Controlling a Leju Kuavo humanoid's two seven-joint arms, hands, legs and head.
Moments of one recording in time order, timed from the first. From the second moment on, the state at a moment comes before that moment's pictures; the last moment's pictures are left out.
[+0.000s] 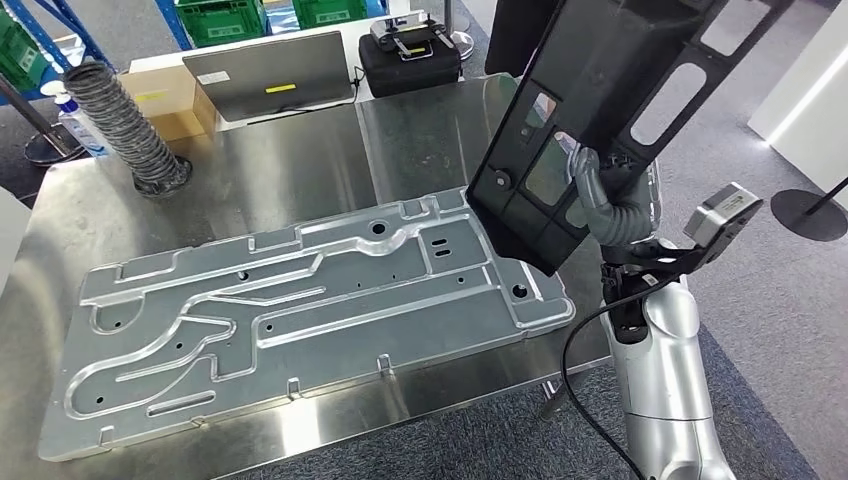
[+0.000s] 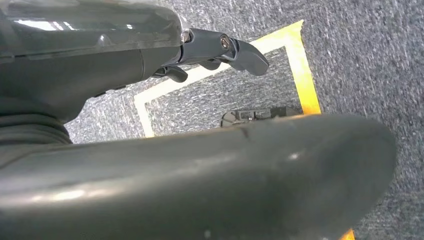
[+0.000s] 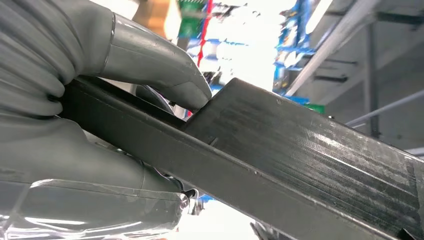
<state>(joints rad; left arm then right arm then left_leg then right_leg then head) -0.08 -0.15 0.94 -0.19 -1.02 0.06 -0.12 -0.45 -0.04 -0.02 -1.63 -0.06 0.29 -0.27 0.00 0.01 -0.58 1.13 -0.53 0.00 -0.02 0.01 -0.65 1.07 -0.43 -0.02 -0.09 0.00</state>
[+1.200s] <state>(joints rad) -0.08 -0.15 0.93 -0.19 -1.04 0.05 -0.17 -0.91 -0.31 0.58 -1.32 1.01 -0.03 -0.24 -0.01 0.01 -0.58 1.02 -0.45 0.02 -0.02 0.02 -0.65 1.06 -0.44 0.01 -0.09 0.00</state>
